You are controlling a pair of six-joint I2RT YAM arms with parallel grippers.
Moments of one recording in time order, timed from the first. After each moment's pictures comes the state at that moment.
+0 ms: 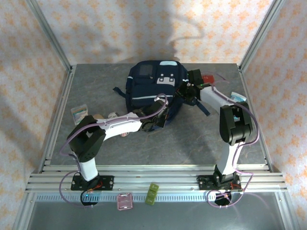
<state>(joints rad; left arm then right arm) -0.79 1.79 1.17 -0.28 -0.23 -0.41 0.26 1.90 1.39 -0.38 -0.25 0.87</state>
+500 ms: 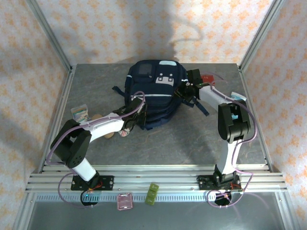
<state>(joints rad) -0.59 1.62 0.95 -0.27 -0.21 -0.39 0.26 1.95 1.43 -0.37 -0.30 0.88</state>
